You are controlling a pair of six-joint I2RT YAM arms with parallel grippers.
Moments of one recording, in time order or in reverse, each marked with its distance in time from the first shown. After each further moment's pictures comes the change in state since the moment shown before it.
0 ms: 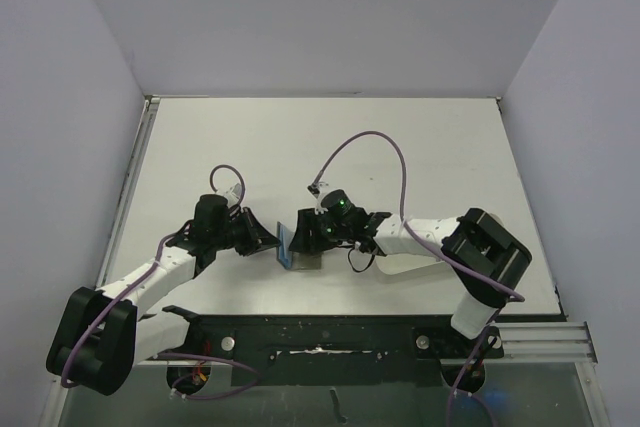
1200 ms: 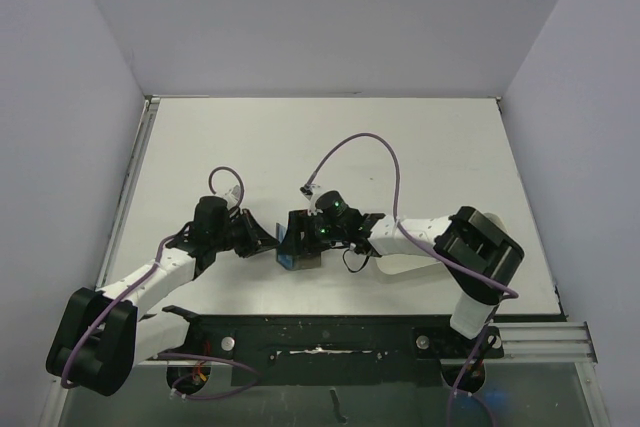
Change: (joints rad) left arm 0.000 -0.004 -0.016 0.007 -0.006 -0.017; right arm 0.029 0.032 0.021 0.077 -0.076 0.058
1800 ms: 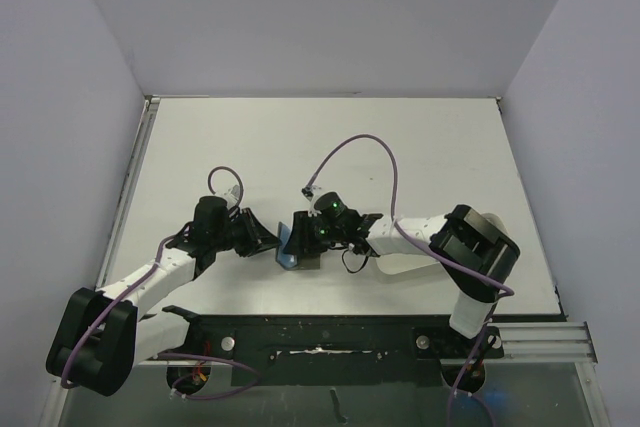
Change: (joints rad) left arm 0.000 0.000 -0.002 0.011 -0.003 -0.019; right arm 0.000 0.019 0.005 -0.013 0.024 0.014
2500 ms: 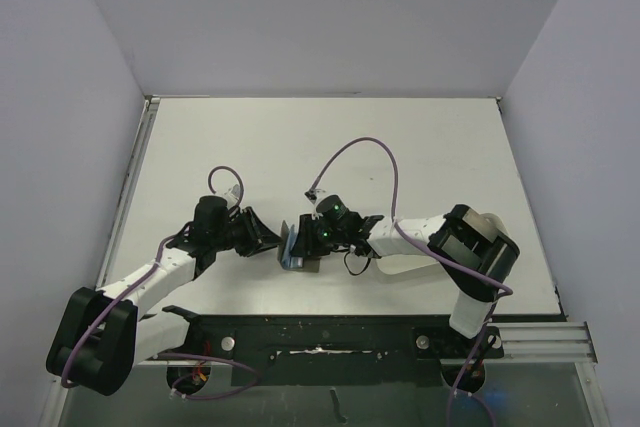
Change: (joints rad) left arm 0.000 0.003 0.000 0.011 0.001 0.000; right arm -0.009 0.011 -0.027 -0.013 0.027 -0.001
